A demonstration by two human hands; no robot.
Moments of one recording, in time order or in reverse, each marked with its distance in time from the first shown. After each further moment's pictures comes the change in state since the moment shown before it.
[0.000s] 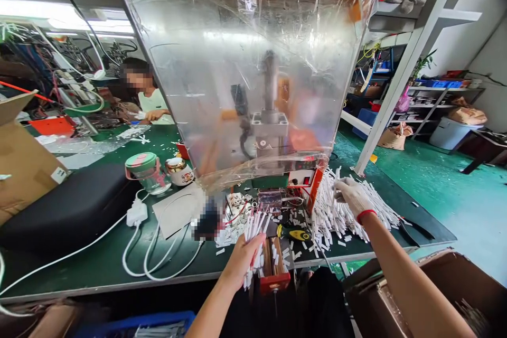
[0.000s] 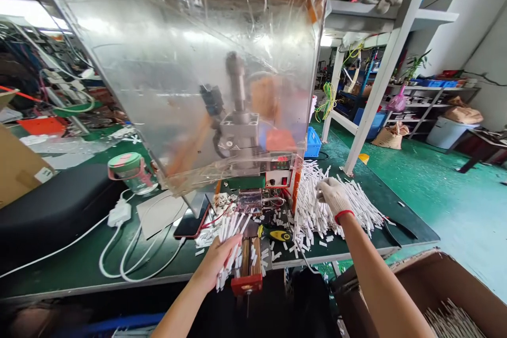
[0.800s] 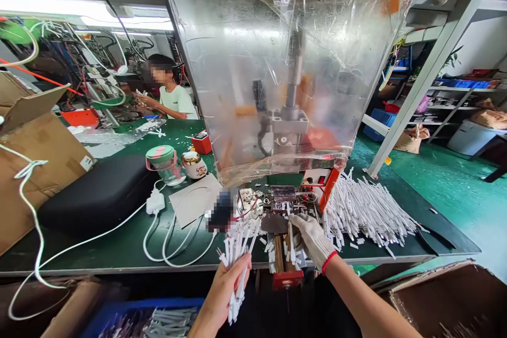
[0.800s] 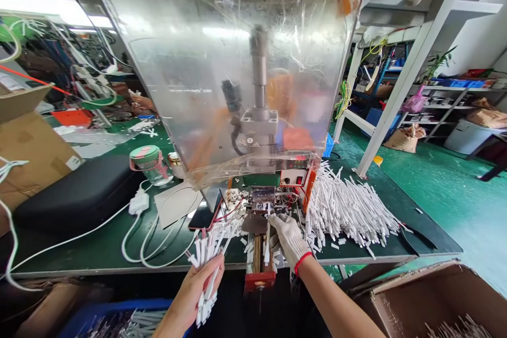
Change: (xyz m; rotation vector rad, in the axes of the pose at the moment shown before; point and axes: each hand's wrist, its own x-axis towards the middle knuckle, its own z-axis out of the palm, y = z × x) left_hand -0.057 -0.019 -0.050 -0.384 0.117 -0.122; right_hand -0.123 -0.020 0.150 0.680 -0.565 0.310
